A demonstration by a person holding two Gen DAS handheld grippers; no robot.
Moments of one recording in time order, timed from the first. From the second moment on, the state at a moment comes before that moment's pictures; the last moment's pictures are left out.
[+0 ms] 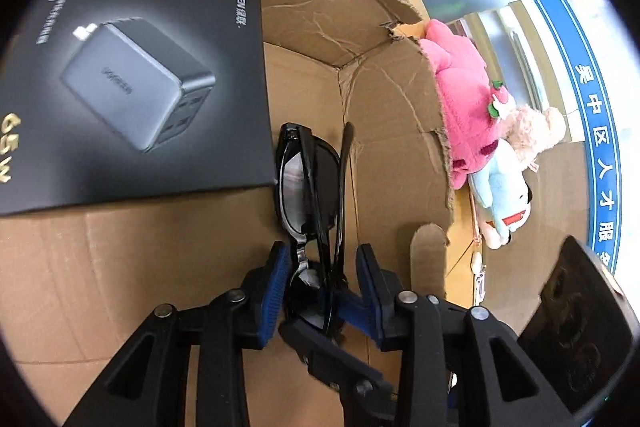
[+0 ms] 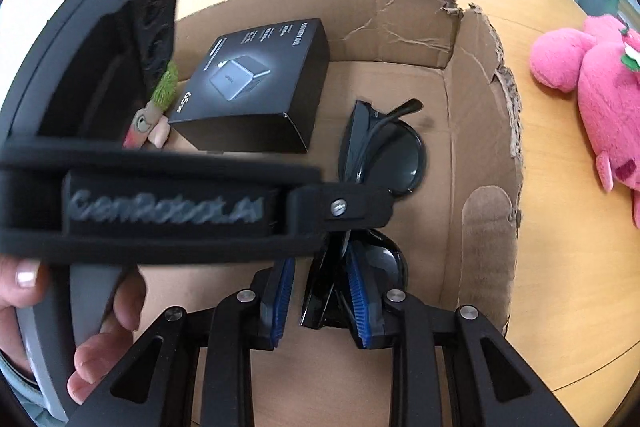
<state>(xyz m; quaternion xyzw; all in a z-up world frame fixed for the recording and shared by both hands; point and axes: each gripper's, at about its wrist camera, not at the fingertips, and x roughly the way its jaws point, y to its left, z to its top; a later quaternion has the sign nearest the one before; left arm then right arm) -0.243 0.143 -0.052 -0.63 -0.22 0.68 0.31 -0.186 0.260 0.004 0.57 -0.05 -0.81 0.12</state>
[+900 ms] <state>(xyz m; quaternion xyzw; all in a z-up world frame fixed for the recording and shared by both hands) -0.016 -0.018 0.134 -0.27 -0.02 0.95 0.13 -0.034 0.230 0.106 0.37 0.01 -0.93 0.07</state>
